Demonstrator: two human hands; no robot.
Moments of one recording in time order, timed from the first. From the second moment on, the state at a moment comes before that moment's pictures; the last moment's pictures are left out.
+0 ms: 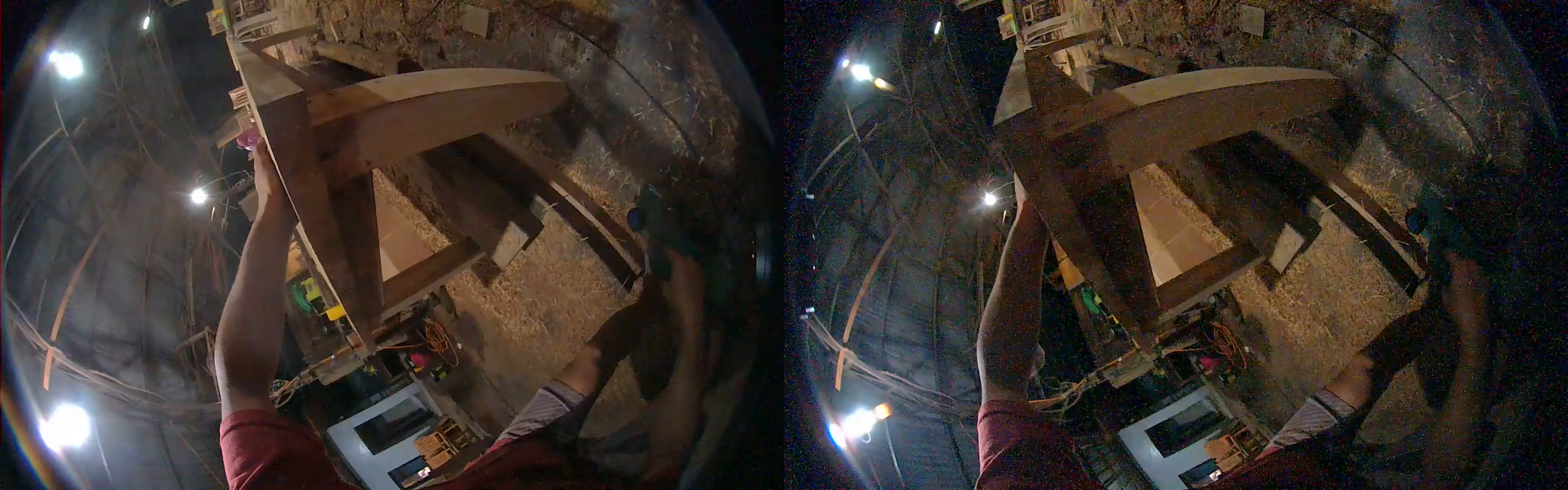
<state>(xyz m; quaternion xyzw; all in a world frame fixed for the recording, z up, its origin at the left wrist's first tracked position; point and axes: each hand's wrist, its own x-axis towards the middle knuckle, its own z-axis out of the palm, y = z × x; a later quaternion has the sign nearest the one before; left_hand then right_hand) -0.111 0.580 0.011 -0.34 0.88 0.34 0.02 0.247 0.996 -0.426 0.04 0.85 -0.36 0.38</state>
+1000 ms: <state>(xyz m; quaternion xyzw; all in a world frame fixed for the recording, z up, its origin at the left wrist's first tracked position) -0.079 0.590 0.012 -0.35 0.94 0.01 -0.05 0.190 1.014 -0.200 -0.12 0.85 -0.37 0.35</state>
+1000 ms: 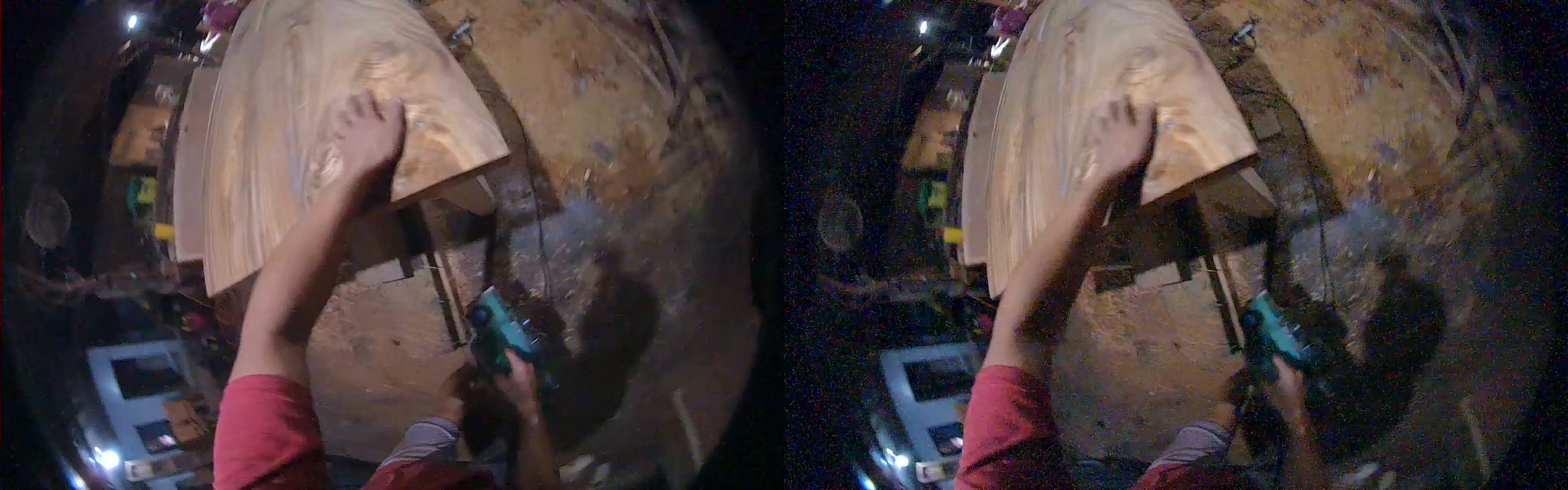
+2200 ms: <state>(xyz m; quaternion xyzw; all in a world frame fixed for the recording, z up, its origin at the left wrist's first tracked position) 0.313 0.748 -0.097 -0.66 0.52 0.54 -0.04 -0.108 0.868 0.249 -0.43 0.74 -0.33 0.39</state>
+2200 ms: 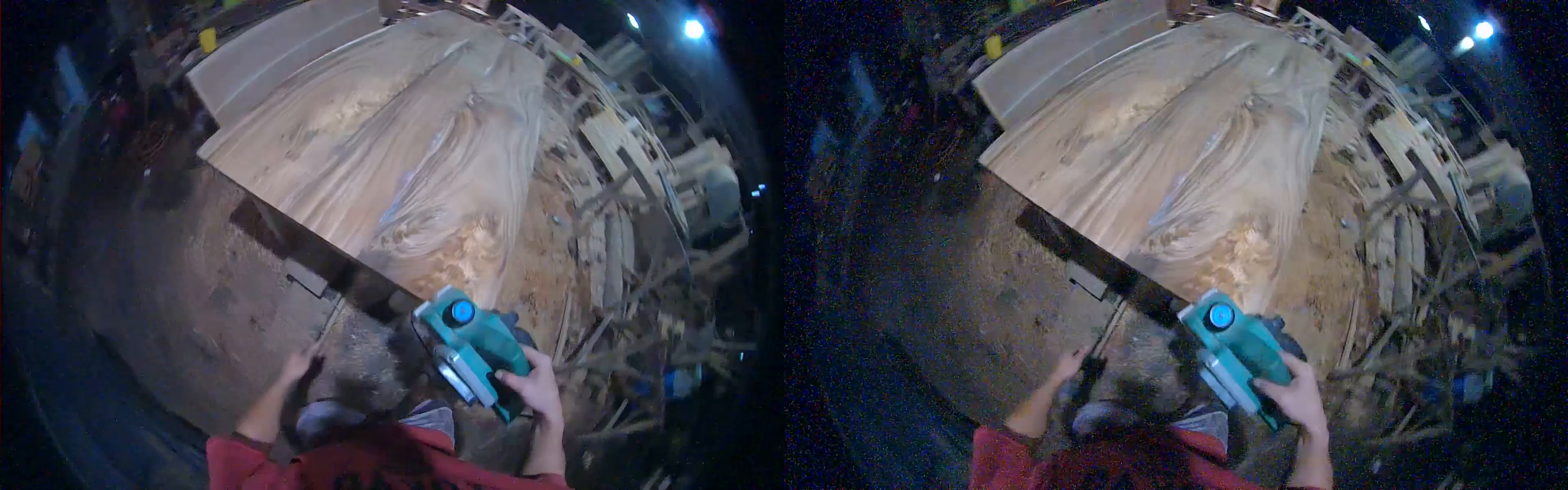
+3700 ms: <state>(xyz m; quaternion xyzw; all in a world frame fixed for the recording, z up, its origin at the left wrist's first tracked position) -0.140 0.978 -0.335 -0.49 0.79 0.37 -0.02 -0.276 0.724 -0.087 -0.83 0.05 -0.55 0.09</state>
